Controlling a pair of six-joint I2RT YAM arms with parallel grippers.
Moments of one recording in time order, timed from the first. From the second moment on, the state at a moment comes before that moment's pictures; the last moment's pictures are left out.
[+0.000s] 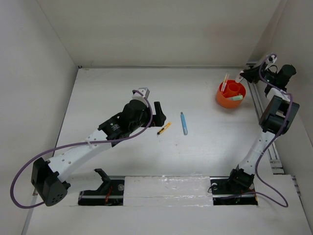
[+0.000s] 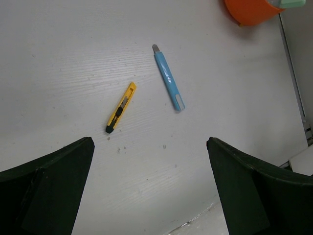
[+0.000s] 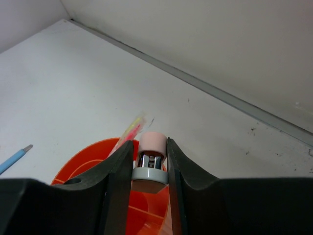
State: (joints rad) left arm -0.81 1.12 0.96 -0.36 -0.18 -0.62; right arm -0.52 2.32 1.77 0.57 -1.37 0.21
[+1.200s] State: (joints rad) left arm -0.81 1.09 0.94 -0.35 -0.16 -0.62; right arm -0.51 2.26 1.64 0.56 -1.34 0.16
